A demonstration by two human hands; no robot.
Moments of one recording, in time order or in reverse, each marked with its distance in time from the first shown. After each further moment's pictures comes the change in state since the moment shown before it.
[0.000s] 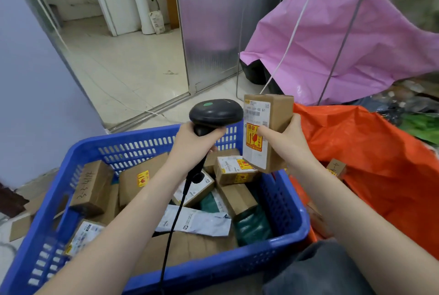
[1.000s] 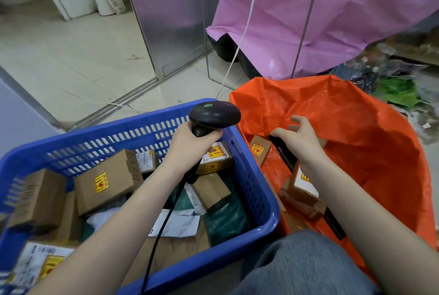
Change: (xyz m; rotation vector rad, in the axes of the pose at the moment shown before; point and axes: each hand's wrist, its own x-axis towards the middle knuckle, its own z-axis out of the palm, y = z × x) left_hand 0.027 -0.025 0.094 0.175 -0.135 0.015; right_hand 0.046 0.085 -0.080 0.010 0.115 0.252
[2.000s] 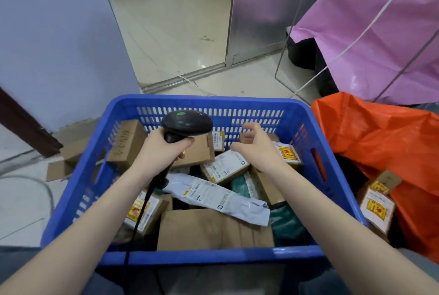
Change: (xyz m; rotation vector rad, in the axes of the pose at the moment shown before) left_hand -0.050 -0.138 -0.203 -0.036 0.259 -0.219; right_hand -0.104 -0.032 0.233 -0.363 -0.544 -0.238
